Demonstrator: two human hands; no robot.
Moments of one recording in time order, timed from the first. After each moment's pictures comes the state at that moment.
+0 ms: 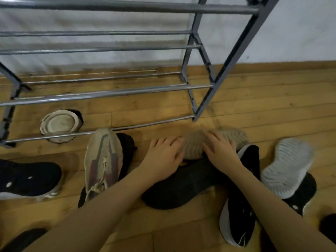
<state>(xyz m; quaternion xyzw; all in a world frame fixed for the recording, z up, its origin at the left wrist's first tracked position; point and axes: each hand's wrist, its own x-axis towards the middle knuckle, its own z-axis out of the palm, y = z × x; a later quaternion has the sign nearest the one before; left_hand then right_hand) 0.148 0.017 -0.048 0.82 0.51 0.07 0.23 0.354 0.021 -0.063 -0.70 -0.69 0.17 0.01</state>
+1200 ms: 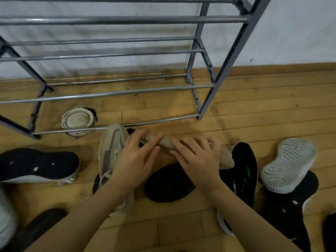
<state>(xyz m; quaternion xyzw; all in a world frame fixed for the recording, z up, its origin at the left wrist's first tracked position) 0.082 -0.027 -0.024 0.78 0.55 0.24 0.17 0.273 -0.032 -0.024 -0.54 -0.79 -0.12 0.26</state>
